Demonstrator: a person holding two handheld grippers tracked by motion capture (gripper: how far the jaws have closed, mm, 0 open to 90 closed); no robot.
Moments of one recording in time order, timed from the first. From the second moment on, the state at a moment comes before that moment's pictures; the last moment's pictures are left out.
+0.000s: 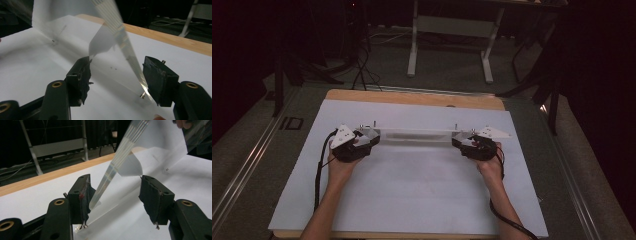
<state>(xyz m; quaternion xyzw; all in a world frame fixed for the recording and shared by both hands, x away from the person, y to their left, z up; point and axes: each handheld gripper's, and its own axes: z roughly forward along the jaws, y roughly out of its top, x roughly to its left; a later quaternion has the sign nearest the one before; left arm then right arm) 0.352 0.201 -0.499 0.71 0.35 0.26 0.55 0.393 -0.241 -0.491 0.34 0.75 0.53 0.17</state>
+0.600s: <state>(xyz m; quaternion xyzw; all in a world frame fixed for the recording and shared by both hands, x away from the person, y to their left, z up) 0.365 0.198 -0.491 0.71 0.37 0.27 0.54 0.401 -0.232 -0.486 0.35 0.76 0.51 0.21</state>
